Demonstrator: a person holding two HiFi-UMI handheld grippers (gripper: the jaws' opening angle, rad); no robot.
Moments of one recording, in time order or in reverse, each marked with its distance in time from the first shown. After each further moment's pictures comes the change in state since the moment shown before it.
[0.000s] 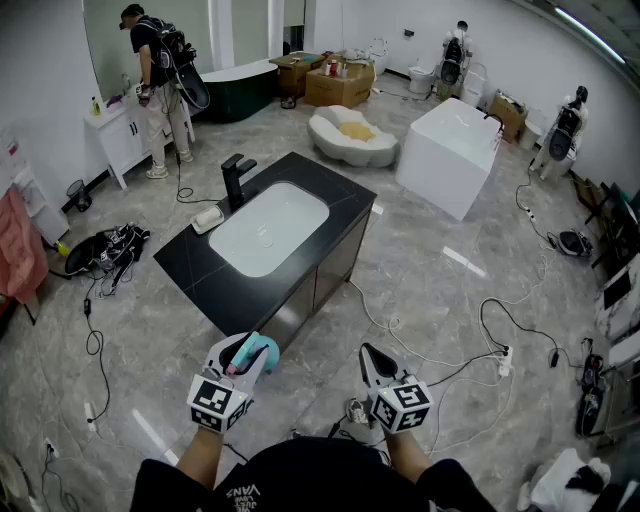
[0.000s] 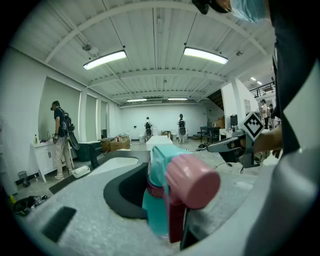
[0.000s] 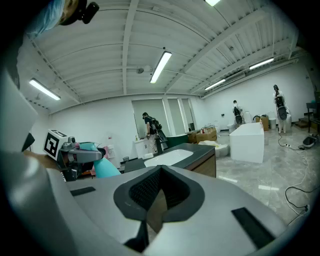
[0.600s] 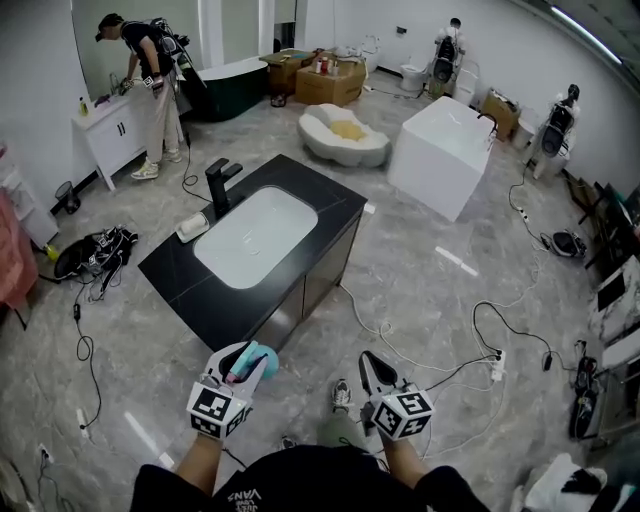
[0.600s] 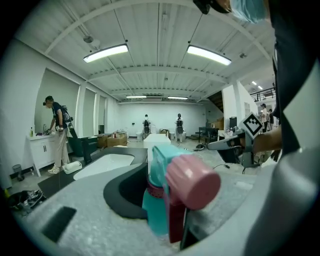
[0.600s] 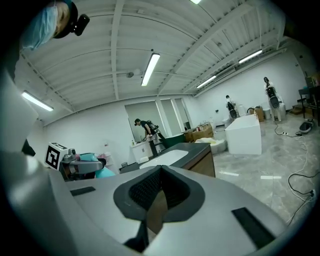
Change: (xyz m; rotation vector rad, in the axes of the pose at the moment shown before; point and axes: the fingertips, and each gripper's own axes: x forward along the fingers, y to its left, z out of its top) left arm 0.046 0.003 -0.010 -0.048 0.019 -0.027; right arm 0.016 -0.042 0.004 0.108 -0.021 -0.013
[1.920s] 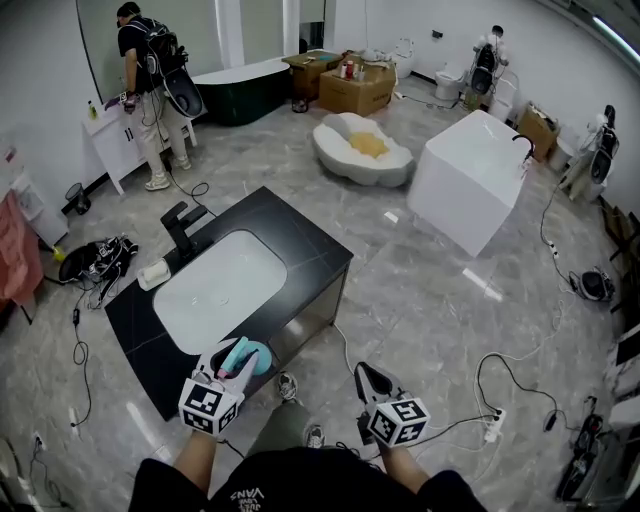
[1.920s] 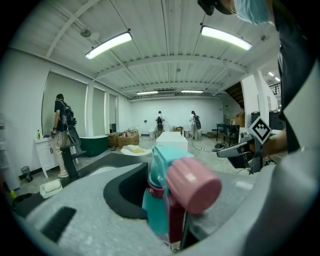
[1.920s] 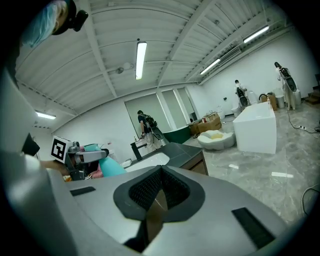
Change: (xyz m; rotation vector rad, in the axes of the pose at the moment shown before) left arm 0.283 0.056 0.084 -0.015 0.037 0.167; right arm 0.164 -0.248 0.092 0.030 0.101 0.131
